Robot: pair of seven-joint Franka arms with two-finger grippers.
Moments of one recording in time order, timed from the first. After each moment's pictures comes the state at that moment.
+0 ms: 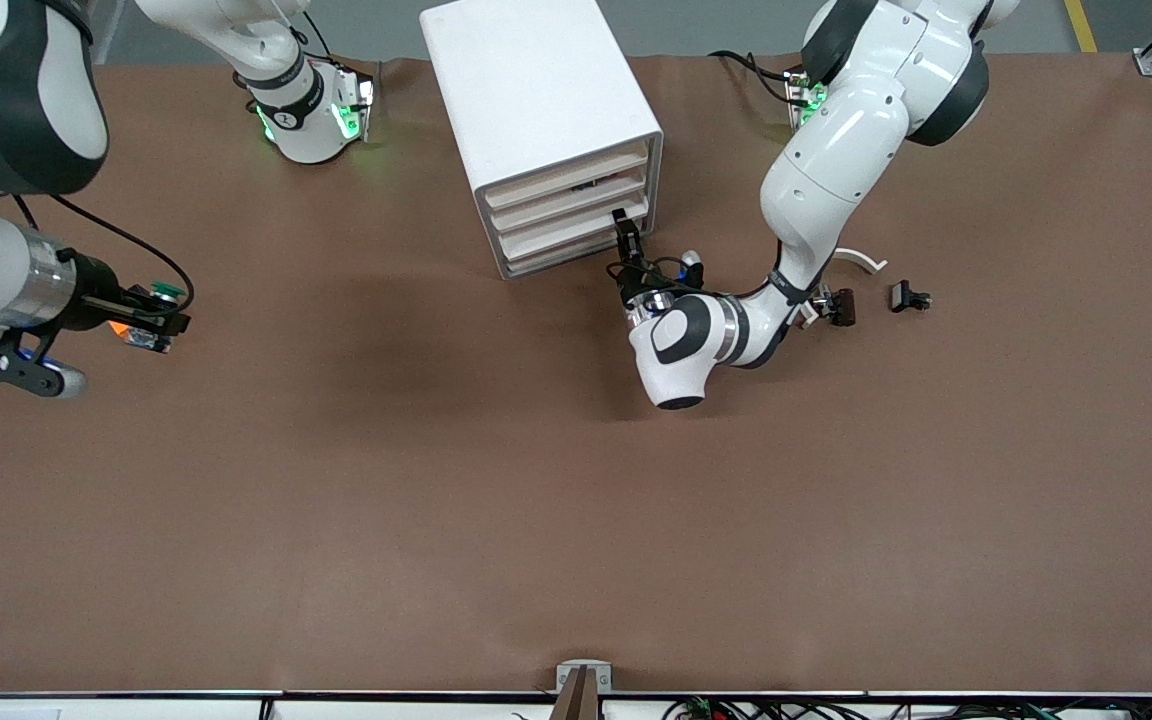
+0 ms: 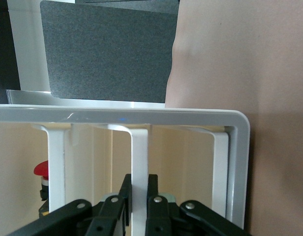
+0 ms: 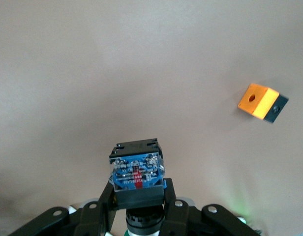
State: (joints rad) left arm -0.43 1.01 -0.23 -1.48 -0.76 1.34 -2.24; right arm 0.14 0.19 -0.07 -1.50 0.05 1.47 0.52
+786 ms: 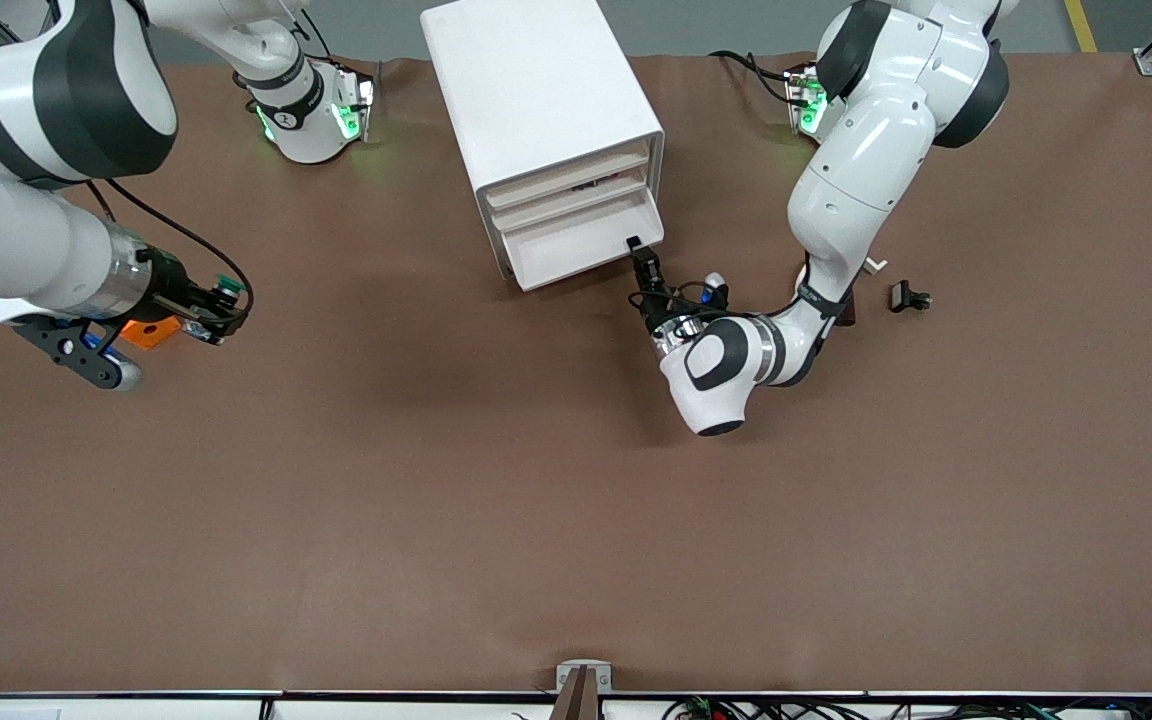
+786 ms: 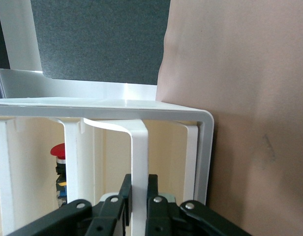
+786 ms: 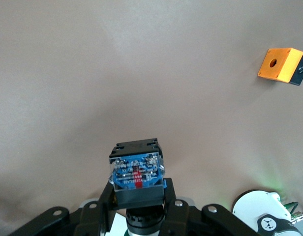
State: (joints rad) left arm -0.37 1.01 -0.18 -1.44 -0.78 1.33 -2.24; right arm 0.22 0.20 -0.05 -1.53 0.08 1.50 0.75
